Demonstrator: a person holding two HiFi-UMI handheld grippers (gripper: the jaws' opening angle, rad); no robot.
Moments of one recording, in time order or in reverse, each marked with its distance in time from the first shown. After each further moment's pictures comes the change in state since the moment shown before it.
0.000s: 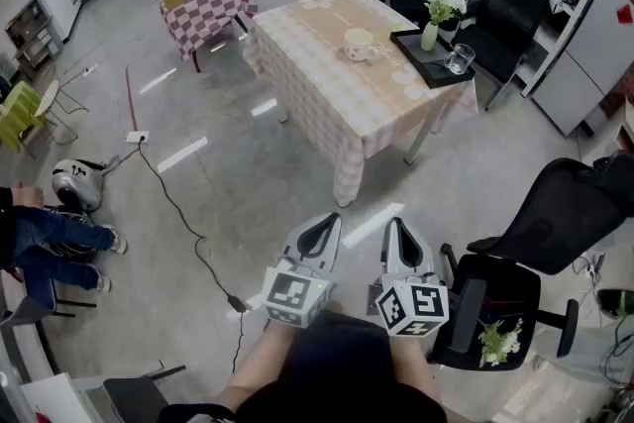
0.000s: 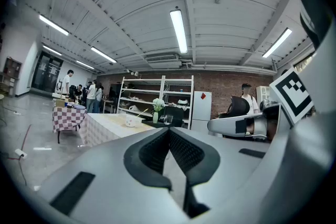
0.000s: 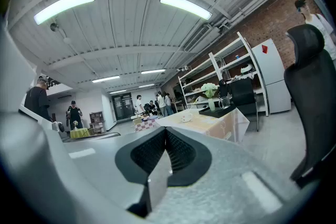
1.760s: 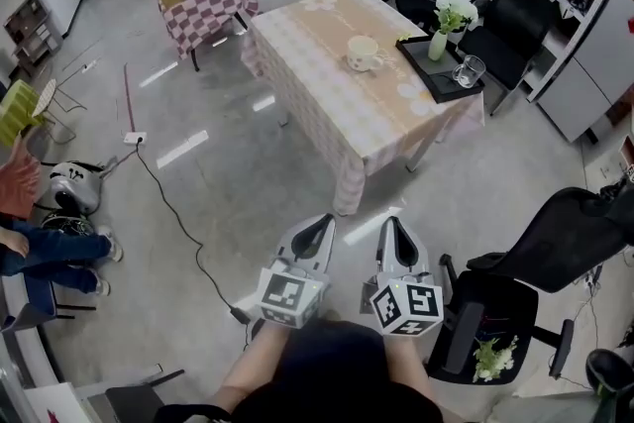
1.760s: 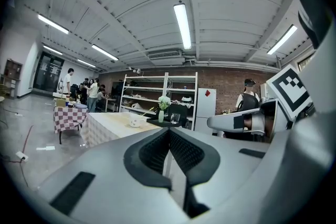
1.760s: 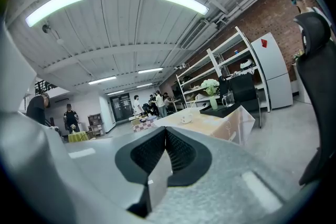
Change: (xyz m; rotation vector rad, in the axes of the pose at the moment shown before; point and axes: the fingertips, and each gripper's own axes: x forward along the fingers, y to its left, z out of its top) left arm 0.052 0.048 0.005 0.002 0.032 0.027; right arm 0.075 -0.013 0.011 0.043 0.012 -0.008
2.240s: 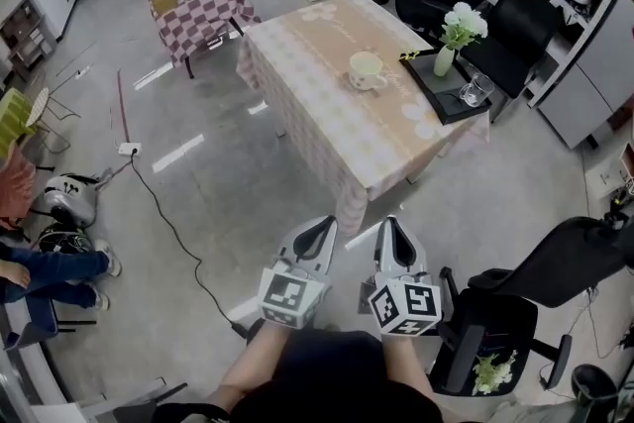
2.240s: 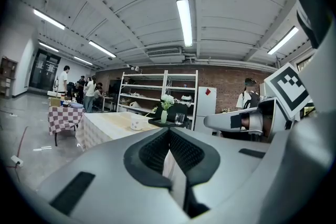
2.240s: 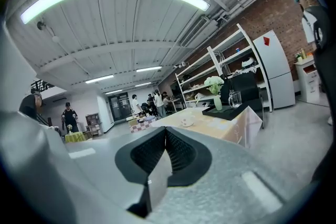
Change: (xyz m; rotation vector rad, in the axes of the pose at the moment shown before) left arm 0.065 0.050 0.012 0.000 0.022 -0.032; right arm 0.084 -0.005 0.012 0.003 0.010 -0.013
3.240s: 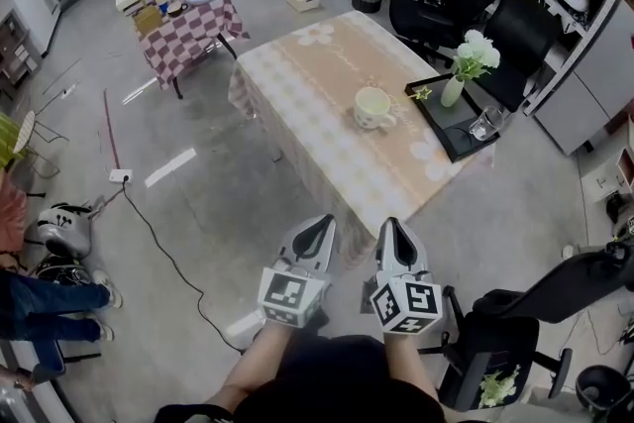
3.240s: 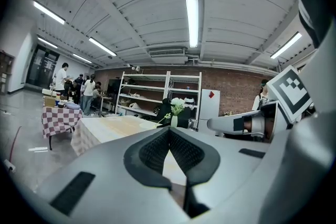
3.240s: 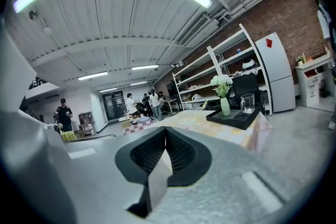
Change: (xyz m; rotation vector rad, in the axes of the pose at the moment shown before) left arm 0.092 0.107 0.040 -0.015 -0.015 -0.026; right arm 0.134 0.003 0.031 -0.017 0.001 -0.058
